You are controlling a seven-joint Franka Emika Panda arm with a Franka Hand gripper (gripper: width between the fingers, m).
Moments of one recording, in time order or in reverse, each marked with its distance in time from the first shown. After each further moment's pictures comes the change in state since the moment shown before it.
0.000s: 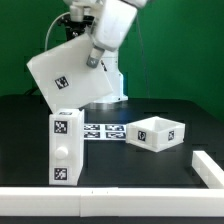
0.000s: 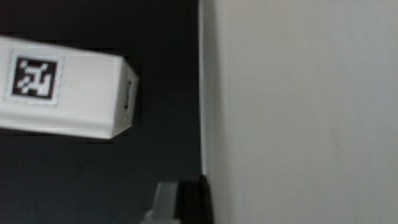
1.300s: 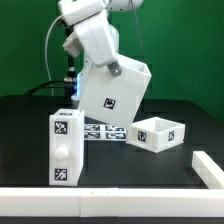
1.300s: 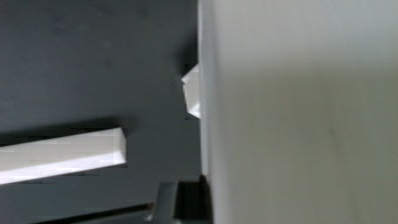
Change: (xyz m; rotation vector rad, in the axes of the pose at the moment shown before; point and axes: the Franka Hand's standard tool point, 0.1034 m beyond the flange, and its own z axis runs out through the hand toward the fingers) arm 0.042 -0.016 0.015 0.066 0.813 0.111
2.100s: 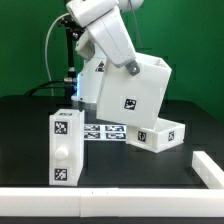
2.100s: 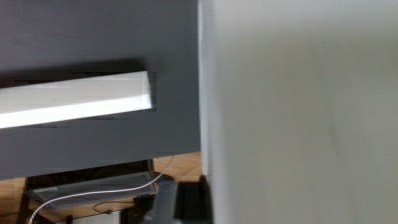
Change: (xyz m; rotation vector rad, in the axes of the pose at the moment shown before) arm 0.041 0.034 0.002 0.012 0.072 -0.062
